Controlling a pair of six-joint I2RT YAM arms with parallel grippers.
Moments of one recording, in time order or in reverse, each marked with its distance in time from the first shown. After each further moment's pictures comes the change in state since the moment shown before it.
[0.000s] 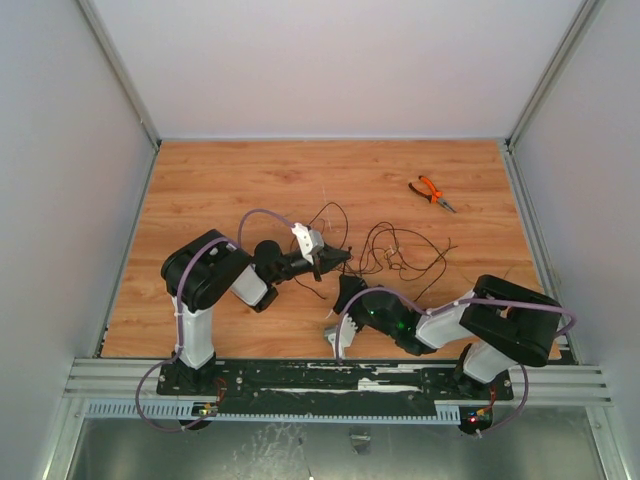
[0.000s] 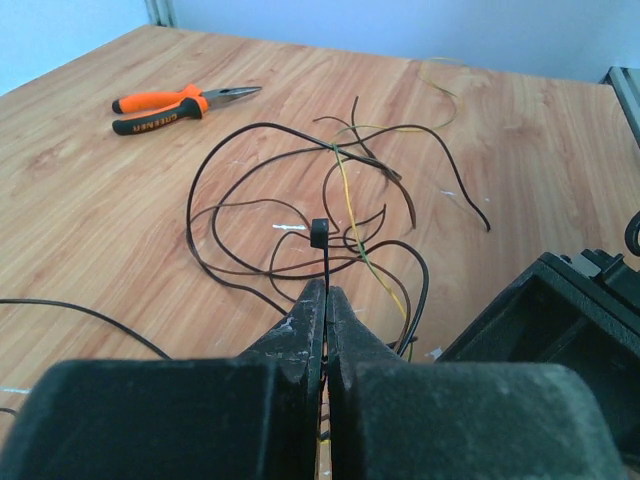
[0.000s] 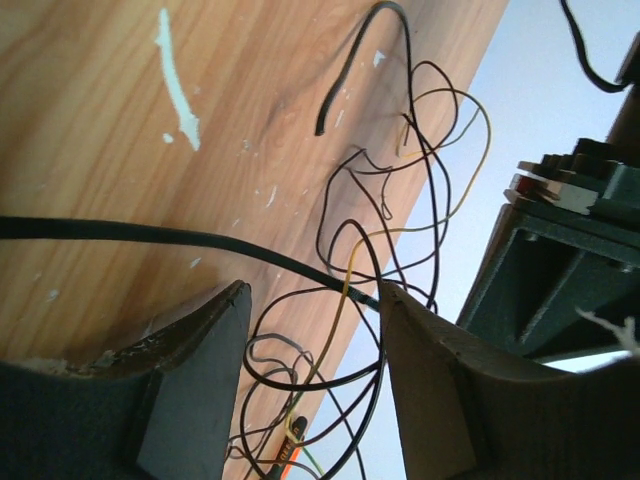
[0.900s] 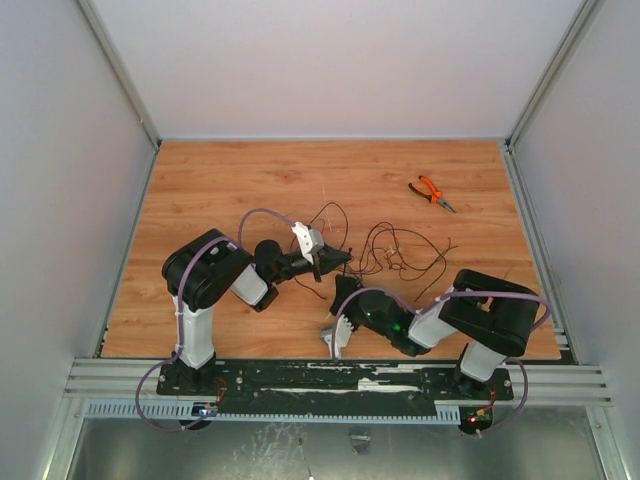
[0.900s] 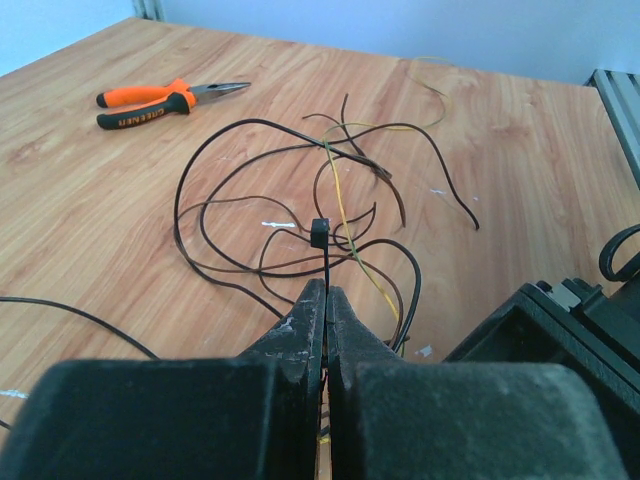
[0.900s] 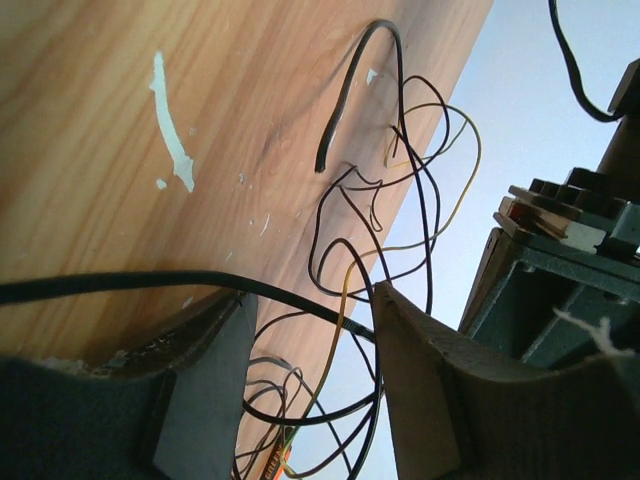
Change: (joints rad) left arm 0.003 0.008 0.007 0.000 0.022 -0.027; right arm 0.010 0.118 0.009 0.152 0.013 -0.034
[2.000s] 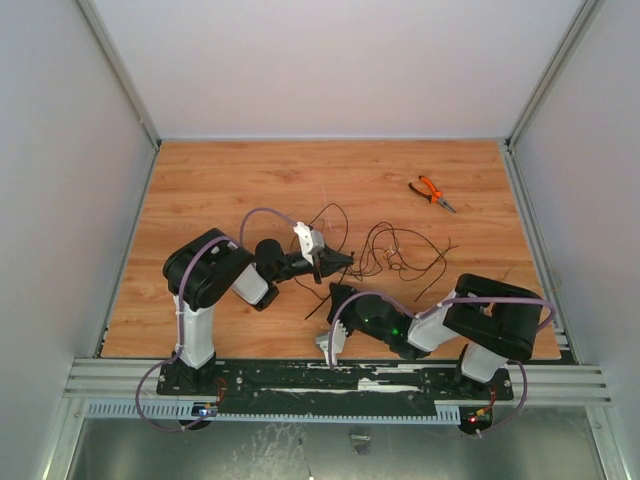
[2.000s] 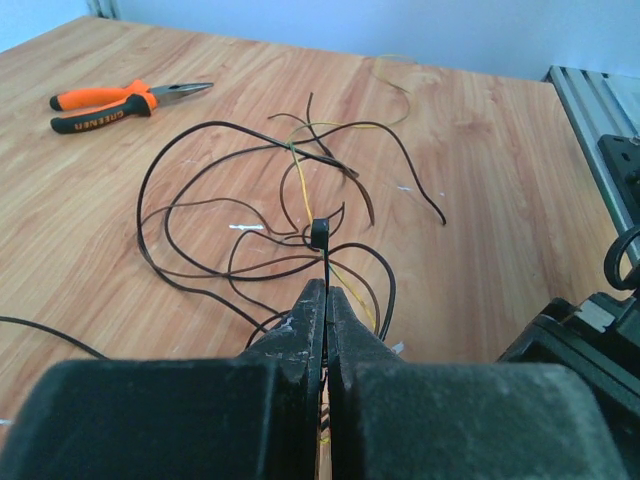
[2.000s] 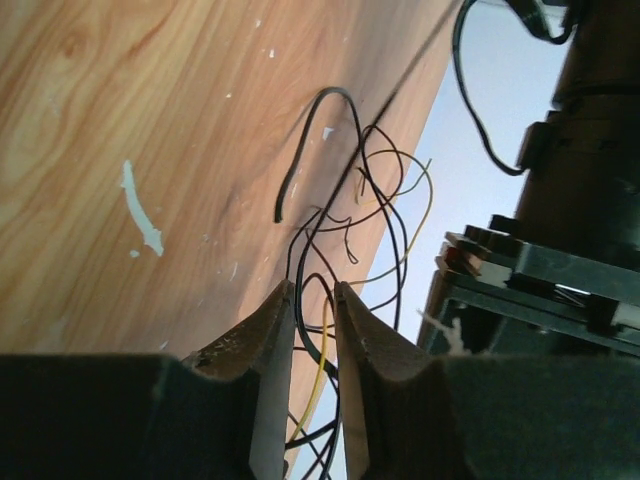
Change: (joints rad) left arm 0.002 0.005 0.008 0.000 0.075 -0.026; right arm 0.069 -0.013 0.011 0.018 -0.012 0.043
